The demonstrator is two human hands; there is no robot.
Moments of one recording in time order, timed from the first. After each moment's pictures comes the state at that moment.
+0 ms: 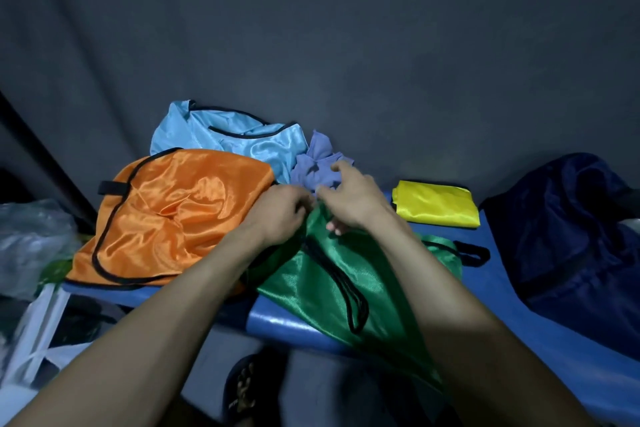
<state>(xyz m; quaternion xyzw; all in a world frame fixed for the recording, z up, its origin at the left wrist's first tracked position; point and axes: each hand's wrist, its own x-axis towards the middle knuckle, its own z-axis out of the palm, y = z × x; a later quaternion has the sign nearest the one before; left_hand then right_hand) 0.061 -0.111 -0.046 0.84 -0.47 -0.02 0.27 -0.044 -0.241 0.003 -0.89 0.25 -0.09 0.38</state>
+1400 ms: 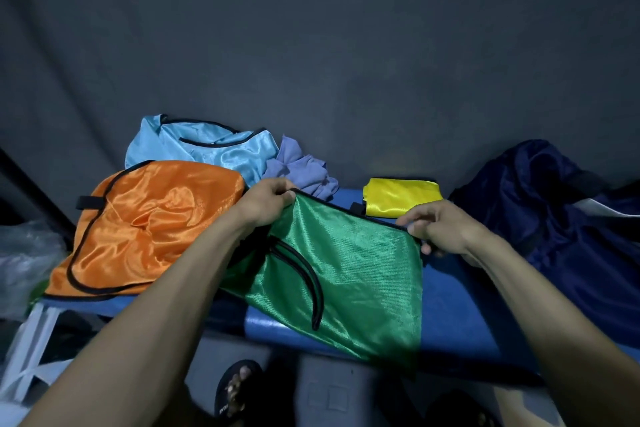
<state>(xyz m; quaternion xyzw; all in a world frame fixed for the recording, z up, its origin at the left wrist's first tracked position) 0.054 -0.147 -0.037 0.82 -0.31 -0.19 0.43 -0.184 -0.378 -0.027 -0.82 0.31 -0.04 0.47</state>
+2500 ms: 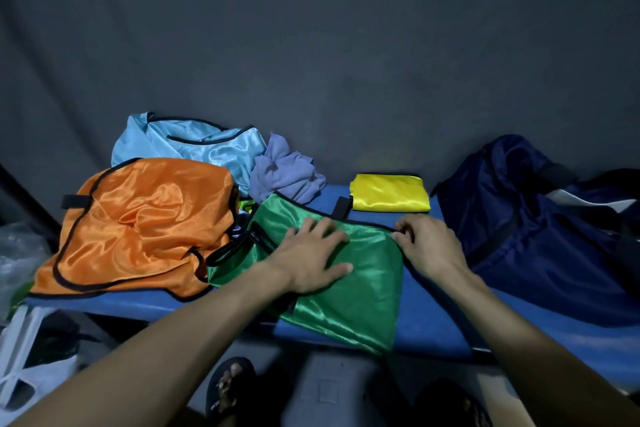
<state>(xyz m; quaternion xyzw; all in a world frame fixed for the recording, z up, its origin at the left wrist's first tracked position) -0.051 -0.161 -0.069 0.81 -0.58 -0.06 0.03 -0.207 -0.351 -0.064 -0.92 0.32 -0.15 0.15</state>
